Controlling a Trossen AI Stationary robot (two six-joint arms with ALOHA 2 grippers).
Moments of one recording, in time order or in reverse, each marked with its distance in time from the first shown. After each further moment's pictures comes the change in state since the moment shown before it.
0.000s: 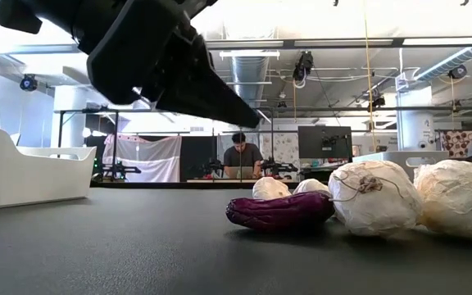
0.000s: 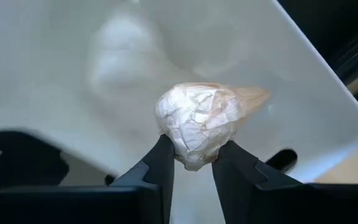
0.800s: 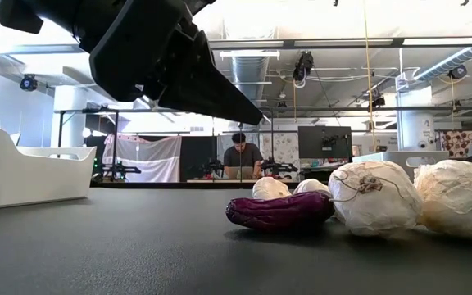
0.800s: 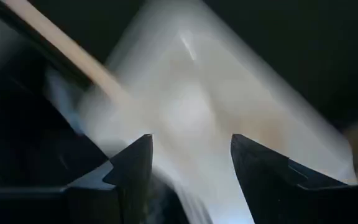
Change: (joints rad) left arm 0.000 0.000 0.000 0.014 0.000 0.002; right arm -0.080 -0.096 0.110 -0.088 0.219 -0.123
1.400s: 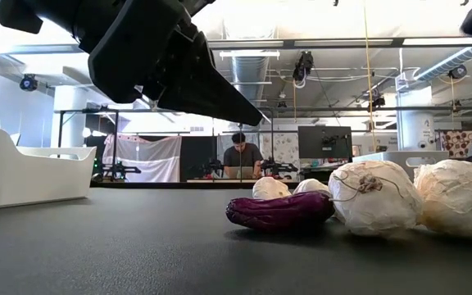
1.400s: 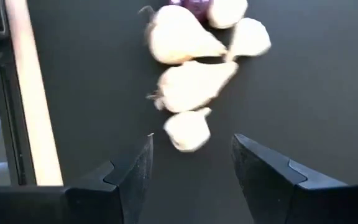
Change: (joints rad) left arm 0.000 0.000 0.000 -0.004 0.000 0.011; right arm -0.188 0.208 -0.087 0.365 0.385 -0.814
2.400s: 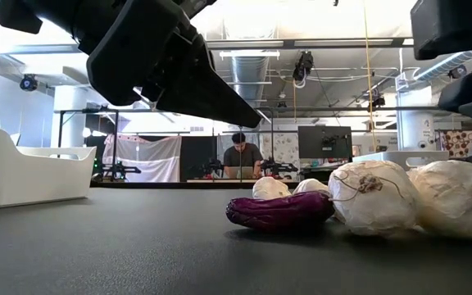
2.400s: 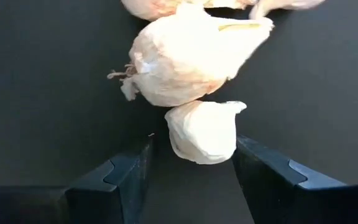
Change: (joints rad) left arm 0.000 0.000 0.000 -0.009 0.000 0.000; right arm -0.091 0.185 0.003 0.057 -0.131 -0.053
